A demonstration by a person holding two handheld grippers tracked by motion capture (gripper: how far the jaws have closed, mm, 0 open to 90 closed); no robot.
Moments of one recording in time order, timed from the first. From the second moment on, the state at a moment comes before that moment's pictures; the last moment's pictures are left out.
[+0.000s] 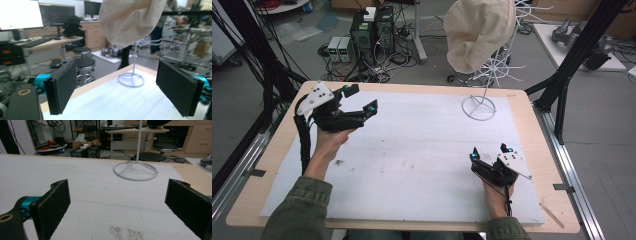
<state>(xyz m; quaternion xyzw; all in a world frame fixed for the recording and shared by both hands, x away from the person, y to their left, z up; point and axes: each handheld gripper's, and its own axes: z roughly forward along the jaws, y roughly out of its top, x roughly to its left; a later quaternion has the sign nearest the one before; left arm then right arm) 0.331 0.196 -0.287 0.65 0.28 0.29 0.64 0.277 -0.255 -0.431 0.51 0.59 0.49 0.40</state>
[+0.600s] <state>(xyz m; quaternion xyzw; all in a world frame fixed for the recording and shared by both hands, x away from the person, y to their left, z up) 0.291 0.262 -0.355 0.60 0.37 0.28 0.65 0.274 -0.256 -0.431 0.51 0.59 0.48 0.41</state>
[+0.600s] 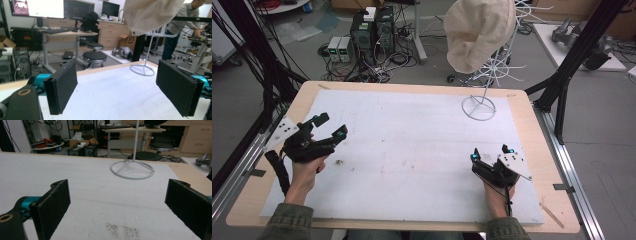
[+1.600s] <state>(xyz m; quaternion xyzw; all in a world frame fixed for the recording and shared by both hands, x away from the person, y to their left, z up) 0.259 0.338 -0.425 0.49 0.51 0.38 0.60 0.268 -0.258 -0.428 0.52 0.57 0.48 0.41</state>
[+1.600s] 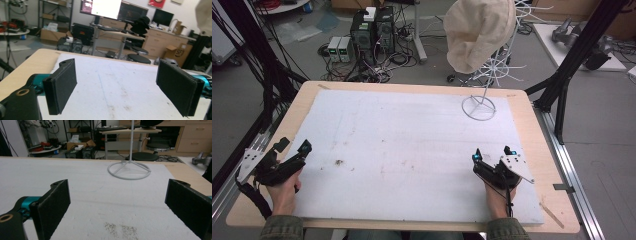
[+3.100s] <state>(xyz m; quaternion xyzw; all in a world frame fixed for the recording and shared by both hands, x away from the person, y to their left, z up) 0.249 0.331 -0.438 0.48 0.54 0.42 0.55 0.263 -0.274 -0.435 0.56 0.53 0.51 0.38</state>
